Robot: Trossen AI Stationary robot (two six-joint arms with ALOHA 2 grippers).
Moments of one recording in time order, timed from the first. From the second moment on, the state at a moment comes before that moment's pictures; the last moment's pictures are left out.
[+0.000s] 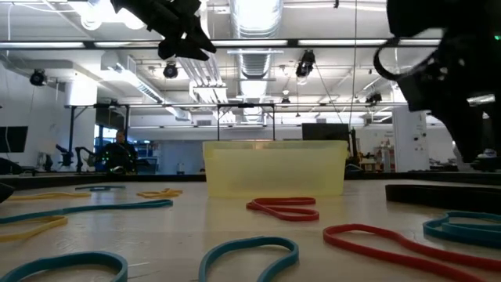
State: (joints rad) left arm 0.55 1.20 1.17 -0.35 0.03 -0.07; right arm 0.37 1.52 0.88 -1.05 0.04 0.43
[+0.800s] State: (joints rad) left arm 0.55 1.21 1.18 -0.30 0.02 -0.15; right arm 0.37 1.54 0.68 -0.85 -0.07 0.69
